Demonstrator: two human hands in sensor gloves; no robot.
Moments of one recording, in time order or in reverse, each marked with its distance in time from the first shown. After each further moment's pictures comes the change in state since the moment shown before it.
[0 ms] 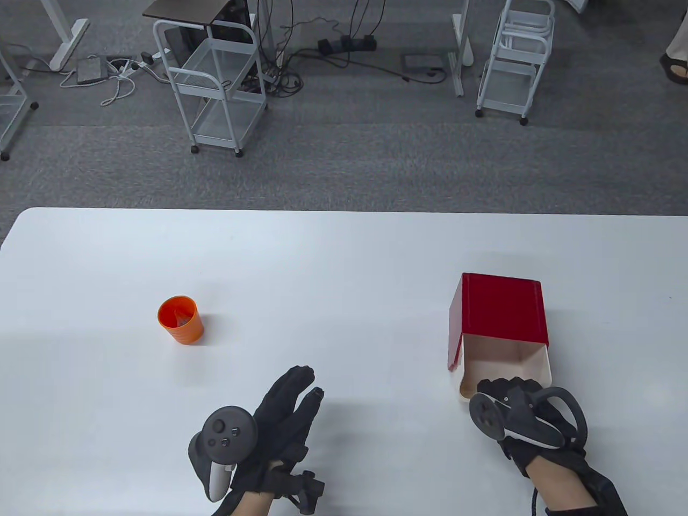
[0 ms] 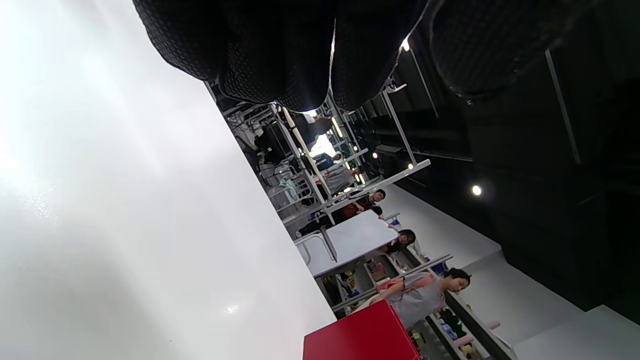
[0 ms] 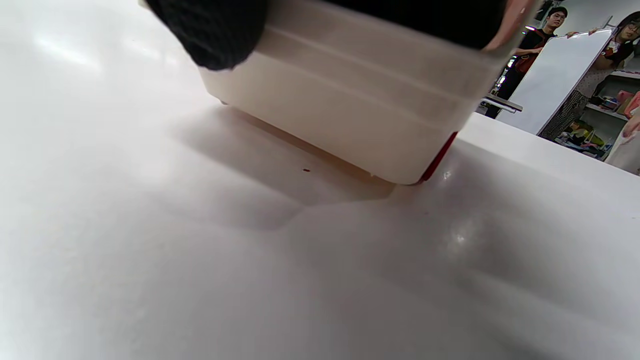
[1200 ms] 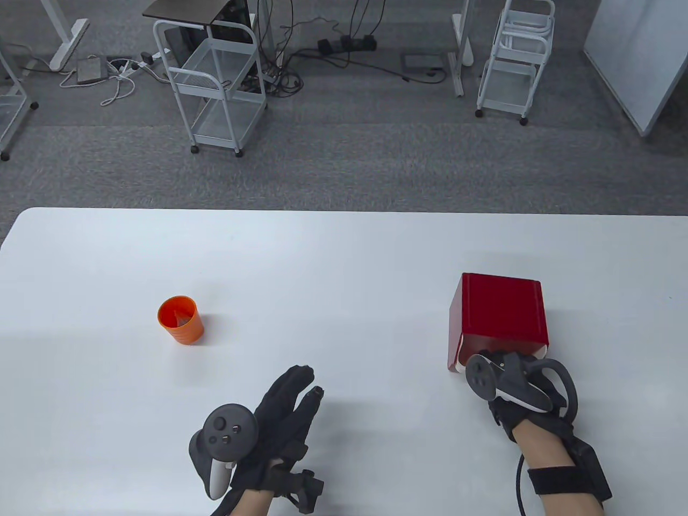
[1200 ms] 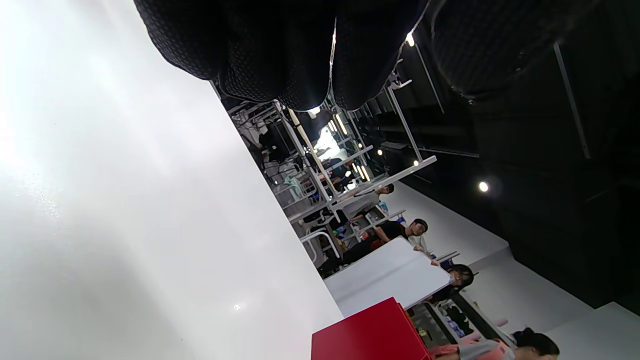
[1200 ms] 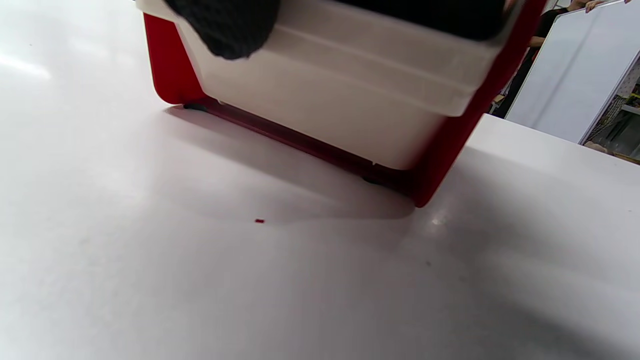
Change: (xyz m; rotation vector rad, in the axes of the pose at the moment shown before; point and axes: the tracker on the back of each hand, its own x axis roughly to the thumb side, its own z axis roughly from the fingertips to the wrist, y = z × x) left_hand -0.001 -0.001 -0.002 -0.010 0.014 -0.012; right_hand -0.015 -0.006 -0.042 0.025 0.109 -0.055
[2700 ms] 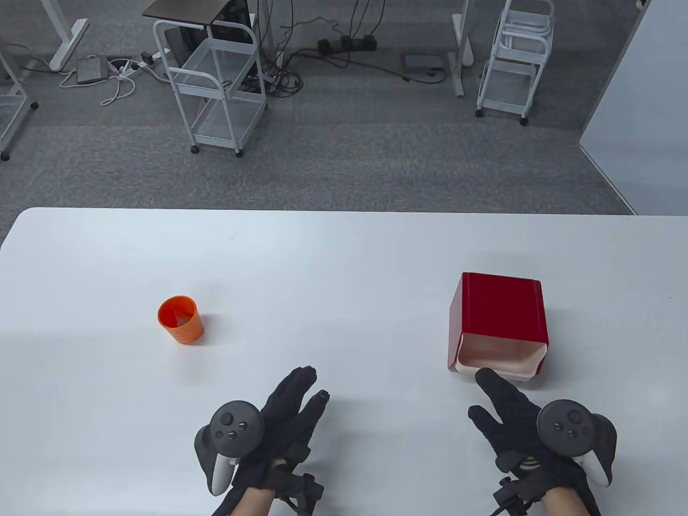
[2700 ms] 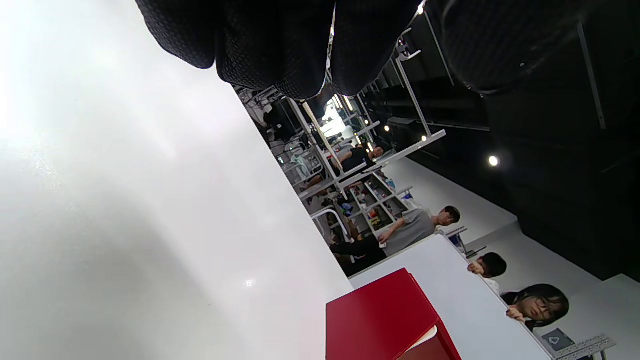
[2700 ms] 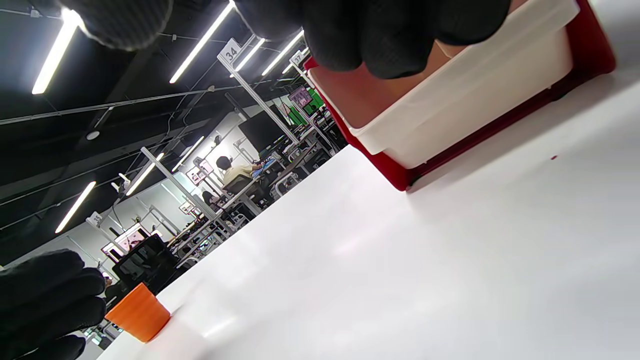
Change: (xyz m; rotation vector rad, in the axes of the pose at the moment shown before) left_hand -0.002 -0.008 -0.002 -0.079 0.013 -0.024; right_hand -0.026 -0.003 0.092 -0.238 -0.063 -0.985
